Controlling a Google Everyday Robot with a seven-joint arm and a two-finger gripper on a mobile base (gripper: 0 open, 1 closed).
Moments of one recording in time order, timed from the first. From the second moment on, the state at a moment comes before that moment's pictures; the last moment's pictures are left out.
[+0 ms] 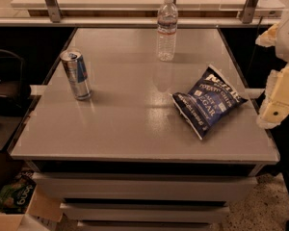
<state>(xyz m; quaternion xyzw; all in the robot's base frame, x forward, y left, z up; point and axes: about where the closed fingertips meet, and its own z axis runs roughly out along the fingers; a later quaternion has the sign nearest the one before) 0.438 -0.217 0.976 -0.60 0.78 -0.03 0.16</state>
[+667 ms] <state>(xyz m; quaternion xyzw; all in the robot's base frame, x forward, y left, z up) 0.439 -0.217 0.978 -0.59 0.78 -0.03 0.17</state>
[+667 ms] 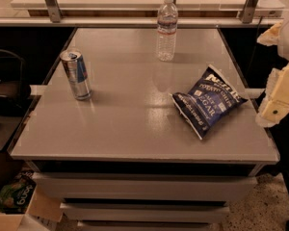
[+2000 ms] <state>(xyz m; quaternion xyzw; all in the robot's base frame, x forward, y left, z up) 0.487 -0.035 0.947 -0.63 0.69 0.17 0.30</state>
